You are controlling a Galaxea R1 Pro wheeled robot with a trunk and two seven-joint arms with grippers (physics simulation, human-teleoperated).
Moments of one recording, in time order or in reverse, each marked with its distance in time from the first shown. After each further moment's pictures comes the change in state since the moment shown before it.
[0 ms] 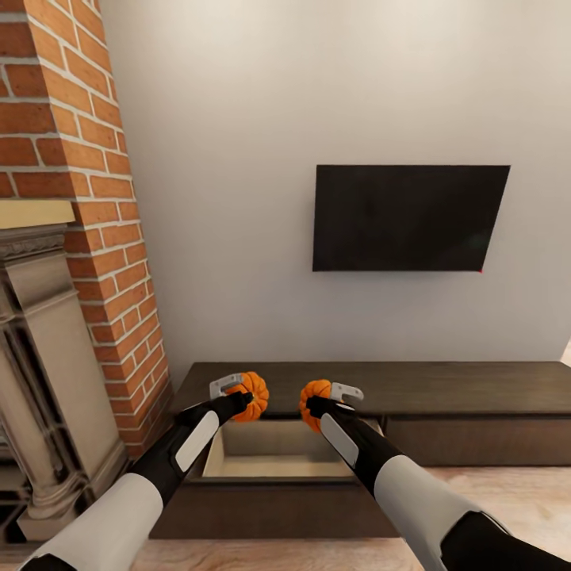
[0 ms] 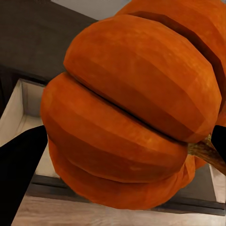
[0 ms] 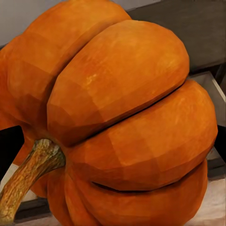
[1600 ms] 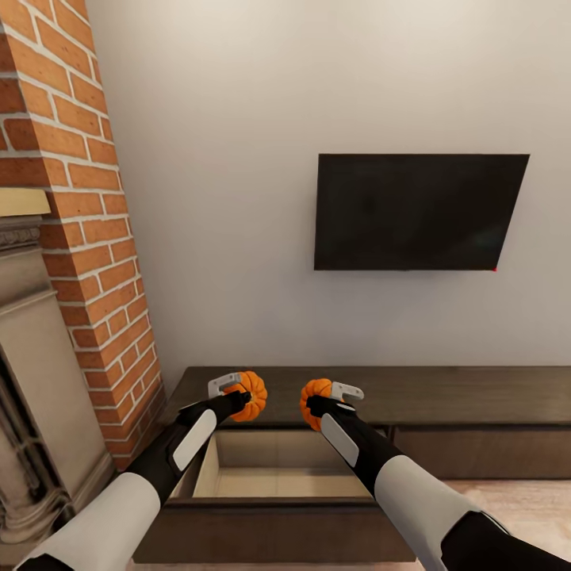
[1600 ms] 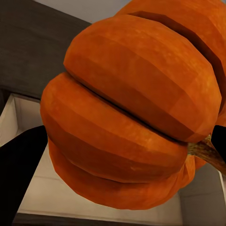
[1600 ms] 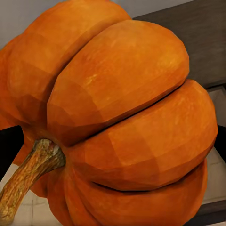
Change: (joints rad) left arm -0.001 0.012 0.001 -0.012 0.001 0.017 0.002; right arm 0.000 -0.002 0.001 0.000 -0.001 -0.015 0.001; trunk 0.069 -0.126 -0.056
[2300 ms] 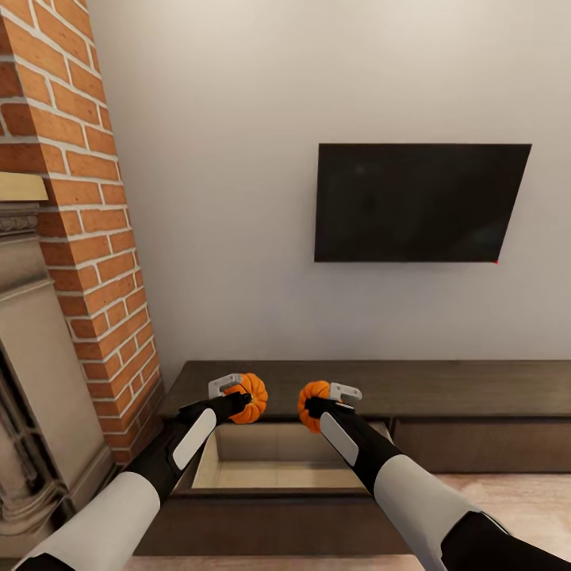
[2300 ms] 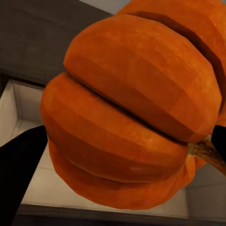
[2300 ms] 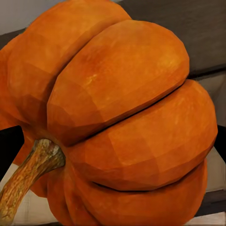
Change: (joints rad) left arm -0.002 0.001 0.001 -0.001 0.002 0.032 -0.001; right arm 0.000 0.001 -0.001 -0.012 -0.008 0.049 -0.001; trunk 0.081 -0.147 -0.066
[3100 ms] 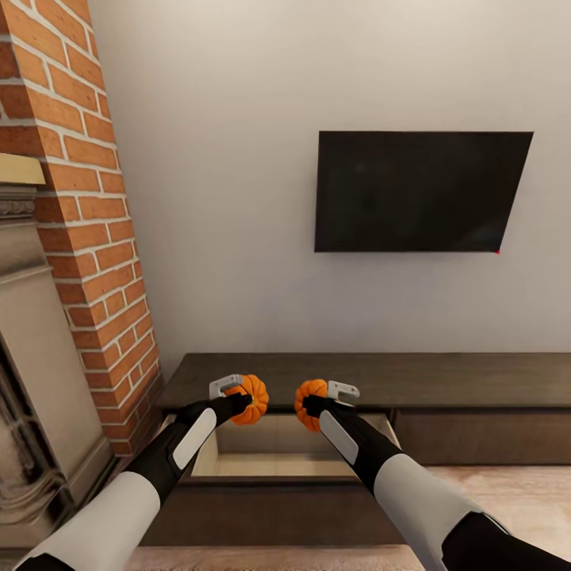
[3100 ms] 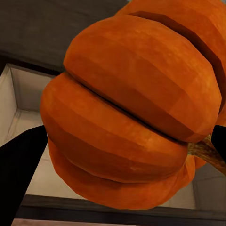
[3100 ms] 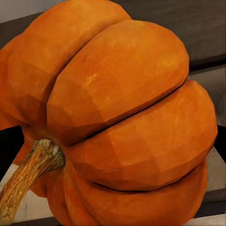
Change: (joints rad) left arm 0.000 -0.001 0.001 -0.004 -0.001 0.023 0.001; right arm 0.000 -0.001 0.002 -0.021 0.004 0.019 0.017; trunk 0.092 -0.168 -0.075
